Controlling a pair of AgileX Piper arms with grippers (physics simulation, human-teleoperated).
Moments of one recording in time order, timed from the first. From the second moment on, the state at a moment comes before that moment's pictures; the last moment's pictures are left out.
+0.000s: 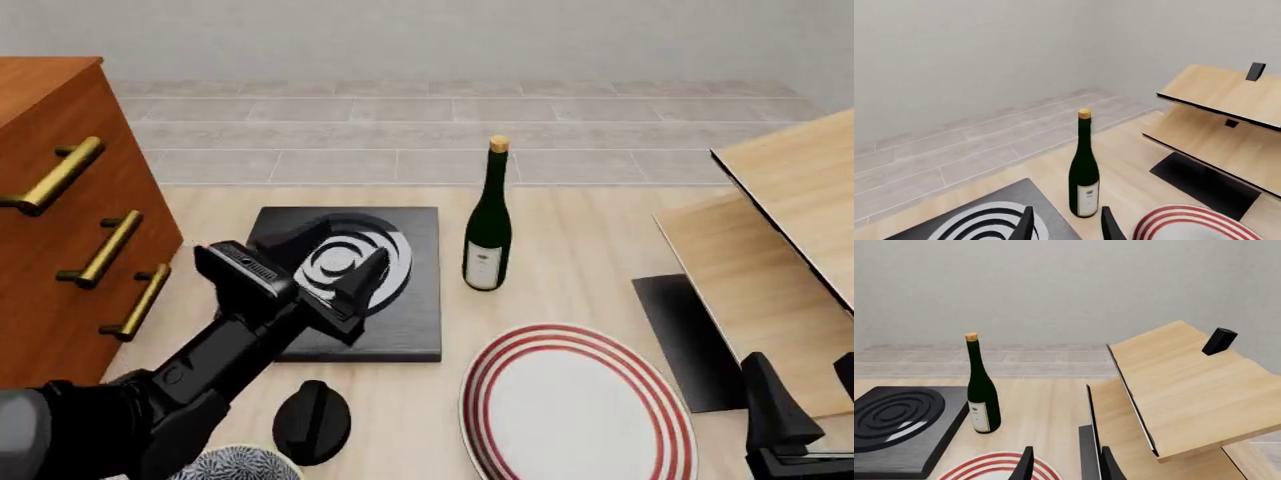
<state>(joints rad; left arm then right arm) -0.62 1.44 -0.42 -1.01 0.02 0.00 0.00 0.00 -0.01 0.00</state>
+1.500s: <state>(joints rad) -0.72 1.88 -0.72 -1.16 0.07 0.00 0.00 0.00 -0.01 0.00</state>
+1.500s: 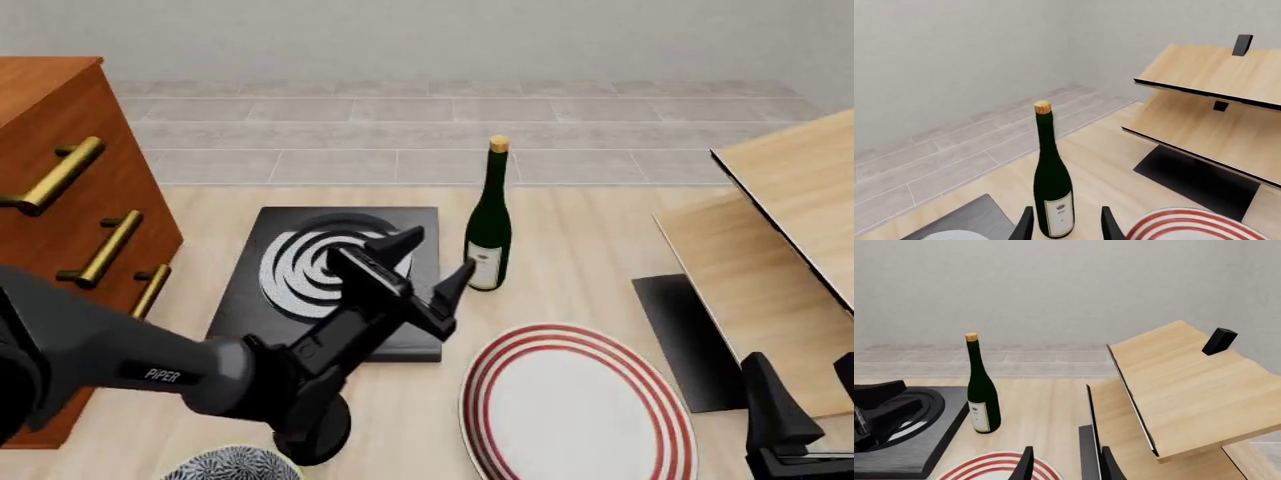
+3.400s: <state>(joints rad) -0.69 2.08 -0.99 -1.17 0.13 0.00 0.00 0.00 -0.01 0.00</state>
